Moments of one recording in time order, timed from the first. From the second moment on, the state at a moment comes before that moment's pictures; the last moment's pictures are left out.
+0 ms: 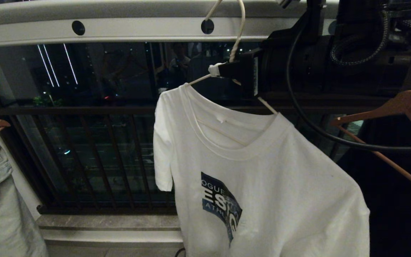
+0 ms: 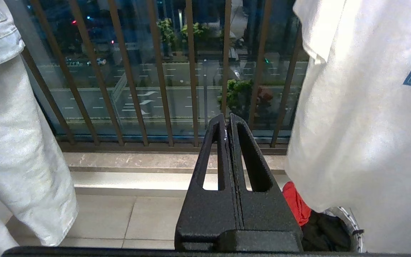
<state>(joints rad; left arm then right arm) -0.01 0.00 -0.01 0.01 0.01 -0.01 0.71 1.71 -1.66 0.01 0.17 -0.10</state>
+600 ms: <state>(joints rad) -0.01 0.00 -0.01 0.01 0.01 -0.01 0.74 1.55 -1.46 0.00 0.16 -0.10</state>
